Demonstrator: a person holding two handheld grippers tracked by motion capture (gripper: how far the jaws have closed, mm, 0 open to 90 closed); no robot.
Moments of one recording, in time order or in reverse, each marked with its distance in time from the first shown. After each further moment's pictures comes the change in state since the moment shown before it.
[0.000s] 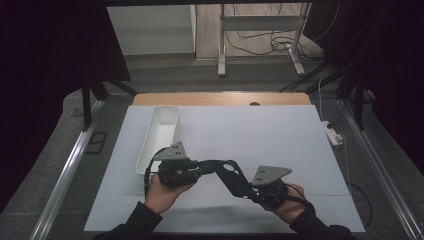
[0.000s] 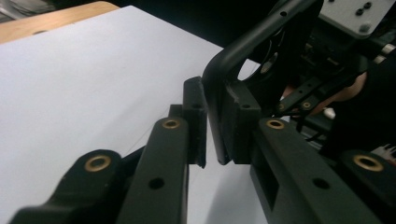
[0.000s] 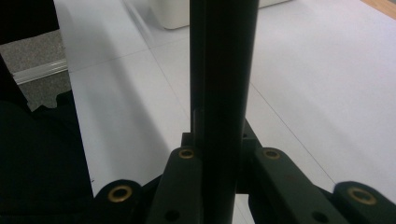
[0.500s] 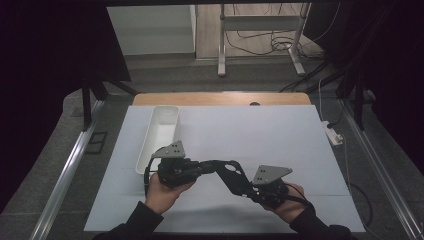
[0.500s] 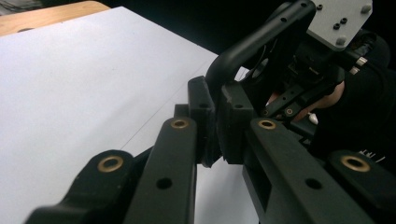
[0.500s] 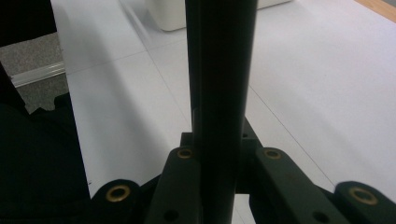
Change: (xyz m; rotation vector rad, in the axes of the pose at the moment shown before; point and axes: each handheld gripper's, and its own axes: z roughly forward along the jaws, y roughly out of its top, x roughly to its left) left arm -0.002 0.003 -0.002 -0.009 -0.028 -0.025; right arm -0.001 -0.001 0.001 -0.005 -0.009 0.007
